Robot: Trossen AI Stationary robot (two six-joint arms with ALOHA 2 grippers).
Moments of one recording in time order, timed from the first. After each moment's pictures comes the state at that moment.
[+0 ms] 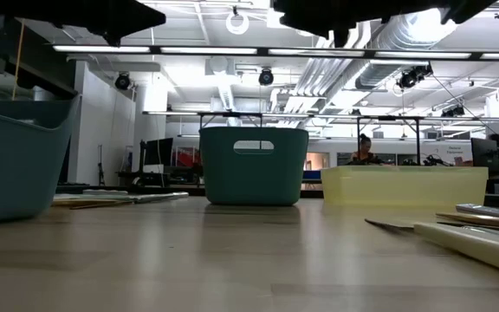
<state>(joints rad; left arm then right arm) -0.18 0.74 0.37 0.40 -0.44 0.17 0.16 1.34 0.70 0.64 0.41 -0.09</state>
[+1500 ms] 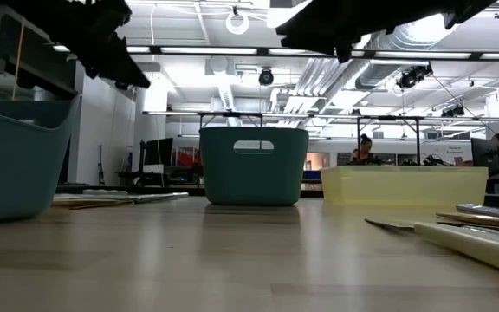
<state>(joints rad) 0.02 0.78 0.59 -0.39 -0.51 -0.22 0.15 1.34 0.70 0.49 0.42 0.04</state>
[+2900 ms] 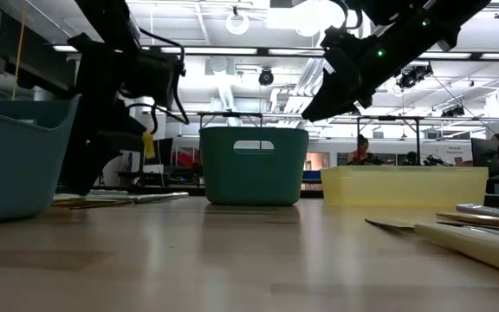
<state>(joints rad) 0.12 1.59 0.84 -0.97 -0.12 -0.96 -0.01 1.34 0.70 0.04 0.42 0.20</state>
